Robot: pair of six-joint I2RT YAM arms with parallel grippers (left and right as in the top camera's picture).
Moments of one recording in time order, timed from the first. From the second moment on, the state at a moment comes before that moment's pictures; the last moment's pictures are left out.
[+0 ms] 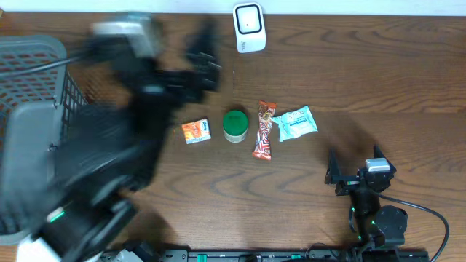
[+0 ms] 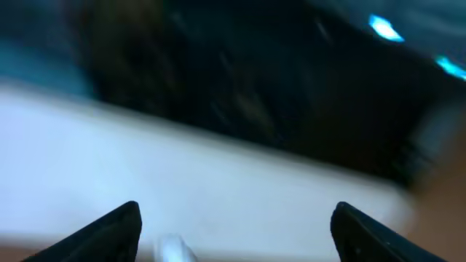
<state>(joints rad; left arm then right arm) -0.70 1.09 1.61 -0.34 -0.54 -0.29 0.05 0.01 0.01 -0.07 -0.03 0.00</state>
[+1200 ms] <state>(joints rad) -0.35 0.81 1.58 0.01 -1.32 0.51 0.05 0.01 0.01 -0.07 -0.03 0.00</state>
